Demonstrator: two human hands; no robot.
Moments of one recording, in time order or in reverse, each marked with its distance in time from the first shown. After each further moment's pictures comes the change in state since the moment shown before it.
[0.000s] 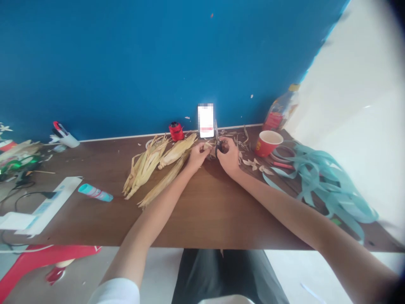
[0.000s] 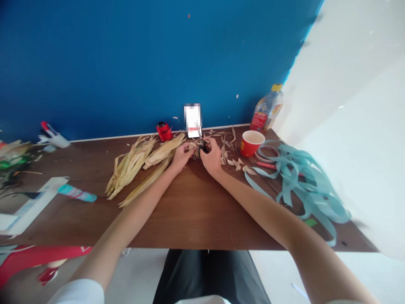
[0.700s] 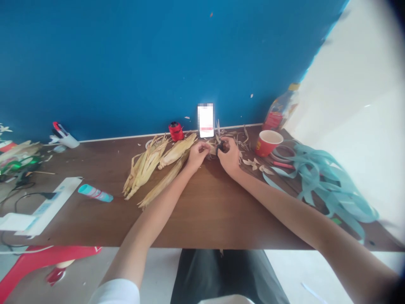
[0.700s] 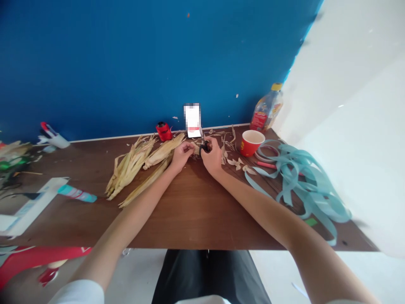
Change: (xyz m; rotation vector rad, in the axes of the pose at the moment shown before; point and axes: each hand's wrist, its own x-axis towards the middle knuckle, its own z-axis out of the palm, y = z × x) left_hand 0.002 -0.007 -0.003 -0.017 0.010 0.096; right_hand 0.002 0.004 0.000 -0.052 0.034 0.010
